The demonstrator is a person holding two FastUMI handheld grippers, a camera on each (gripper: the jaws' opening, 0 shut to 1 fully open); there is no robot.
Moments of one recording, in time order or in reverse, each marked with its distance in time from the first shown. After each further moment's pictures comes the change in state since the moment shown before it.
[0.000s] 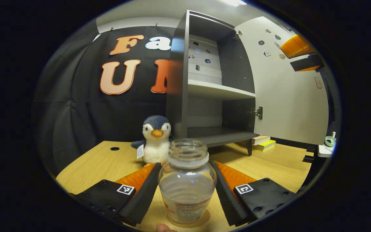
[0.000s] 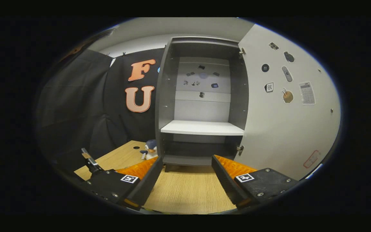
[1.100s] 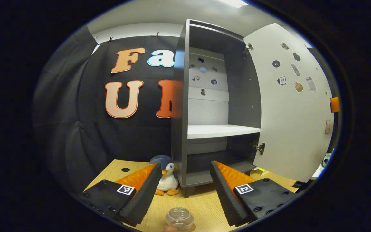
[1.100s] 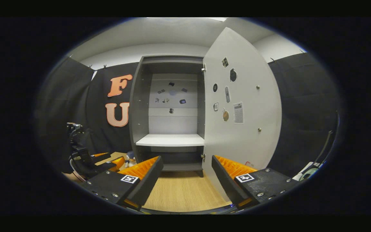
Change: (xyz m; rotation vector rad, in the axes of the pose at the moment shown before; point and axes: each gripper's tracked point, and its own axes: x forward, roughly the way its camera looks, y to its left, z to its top) left arm 0.000 -0.015 0.168 -0.015 -0.029 0.101; right arm -0.100 -0.106 0.046 0.055 -0.107 -0.189
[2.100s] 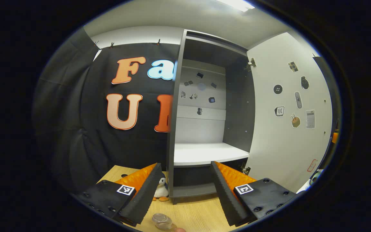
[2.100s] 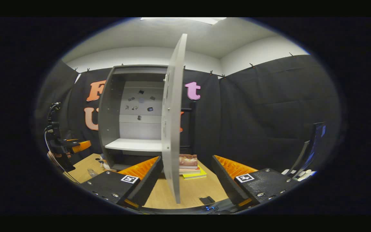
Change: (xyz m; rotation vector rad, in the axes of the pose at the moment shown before) left arm -0.018 -0.046 0.105 -0.054 -0.022 0.047; right arm -0.044 -0.177 0.047 -0.027 -0.033 -0.197
